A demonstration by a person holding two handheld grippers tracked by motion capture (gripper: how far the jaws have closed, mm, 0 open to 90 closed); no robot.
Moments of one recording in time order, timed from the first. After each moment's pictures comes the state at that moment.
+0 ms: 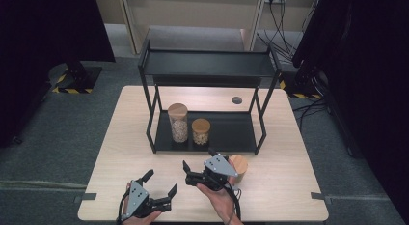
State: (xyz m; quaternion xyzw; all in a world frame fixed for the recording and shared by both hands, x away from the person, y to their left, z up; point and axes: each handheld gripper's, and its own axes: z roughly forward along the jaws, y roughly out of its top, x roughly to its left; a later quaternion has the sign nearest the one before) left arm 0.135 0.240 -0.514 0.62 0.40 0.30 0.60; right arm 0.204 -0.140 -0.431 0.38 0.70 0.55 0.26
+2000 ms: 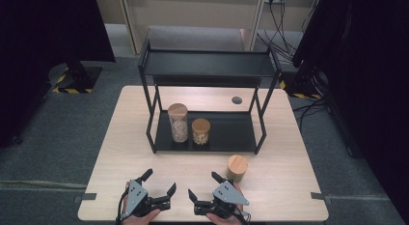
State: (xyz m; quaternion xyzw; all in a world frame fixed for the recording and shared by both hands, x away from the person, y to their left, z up) left arm 0.136 0.241 -0.515 0.62 0.40 0.30 0.60; right arm 0.162 -0.182 -0.472 0.34 0.71 0.57 0.22
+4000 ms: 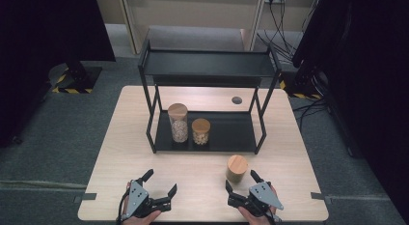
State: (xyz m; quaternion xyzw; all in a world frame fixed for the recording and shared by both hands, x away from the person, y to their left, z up) left arm 0.135 0.240 -0.515 0.62 0.40 0.31 0.60; right arm 0.147 -0.235 -0.481 0.43 0.66 0.52 0.32
